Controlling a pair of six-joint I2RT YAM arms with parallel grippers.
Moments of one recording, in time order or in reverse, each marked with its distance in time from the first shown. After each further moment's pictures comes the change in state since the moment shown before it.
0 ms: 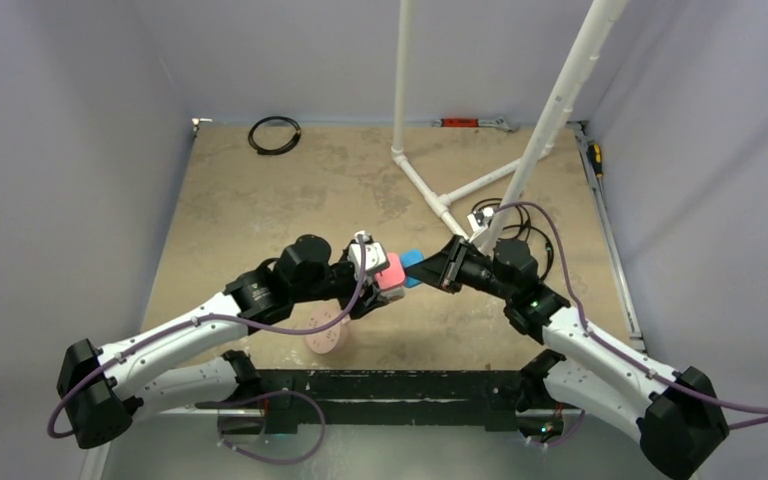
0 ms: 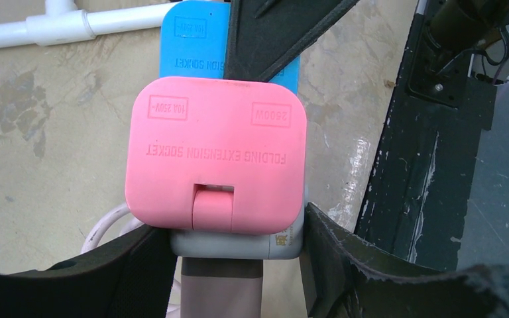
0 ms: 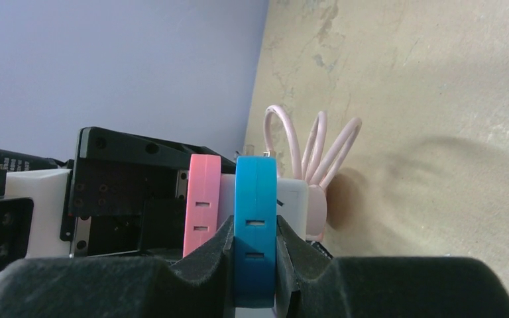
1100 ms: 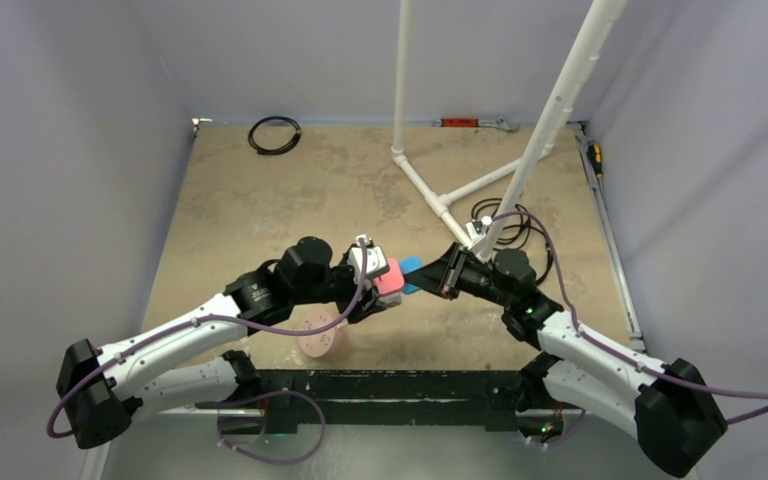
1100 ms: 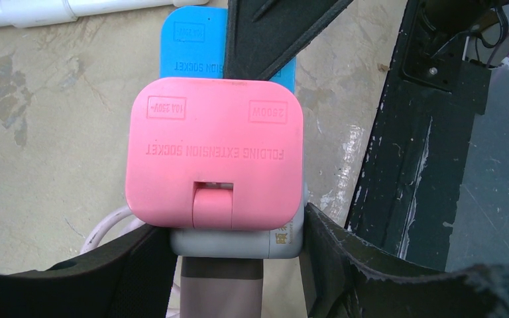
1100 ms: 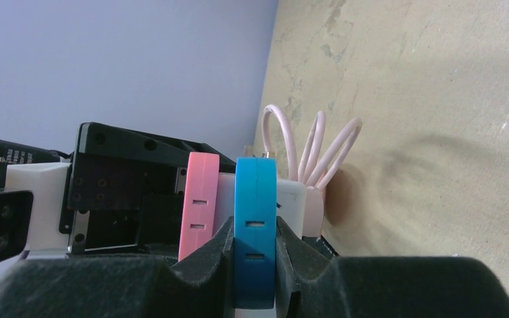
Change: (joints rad) left arm -0.005 -0.002 -0.003 -0.037 0.010 -0.001; right arm -0.002 0.038 -0.092 0.158 -0.028 0.039
